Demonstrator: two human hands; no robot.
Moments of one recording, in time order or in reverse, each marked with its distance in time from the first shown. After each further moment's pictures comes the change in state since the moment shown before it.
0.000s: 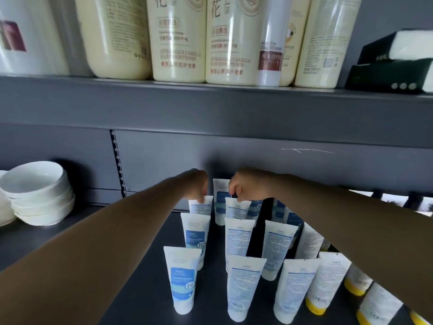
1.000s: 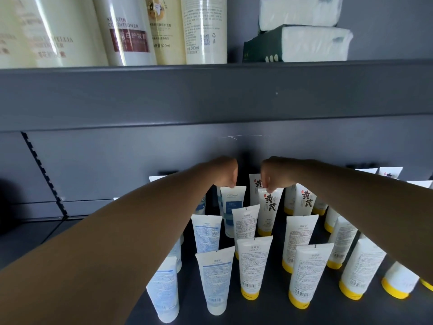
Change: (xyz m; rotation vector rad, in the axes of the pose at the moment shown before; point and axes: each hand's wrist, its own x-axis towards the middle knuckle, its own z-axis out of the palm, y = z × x) left_hand 0.075 0.204 0.004 -0.026 -0.013 0.260; right_hand -0.108 0.172 0.017 -0.141 -0.078 0.304
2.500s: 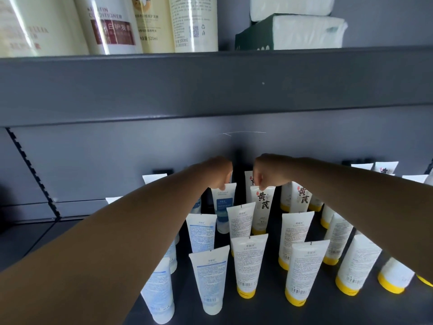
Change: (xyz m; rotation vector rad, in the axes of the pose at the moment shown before) left_hand -0.001 -0.001 0.006 0.155 0.009 0.017; right_hand 0.000 -0.002 0.002 0.093 0.062 -0.046
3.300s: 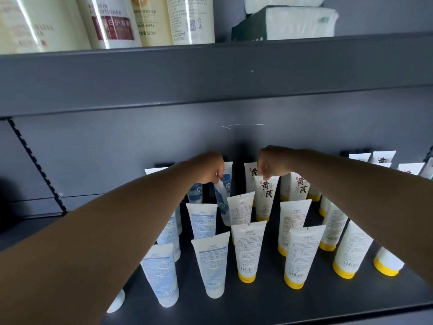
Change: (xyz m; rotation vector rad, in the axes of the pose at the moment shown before) left_hand -0.024 -0.010 0.000 -0.089 -0.009 -0.032; right_hand -0.006 0.006 0.004 0.007 -0.020 0.064
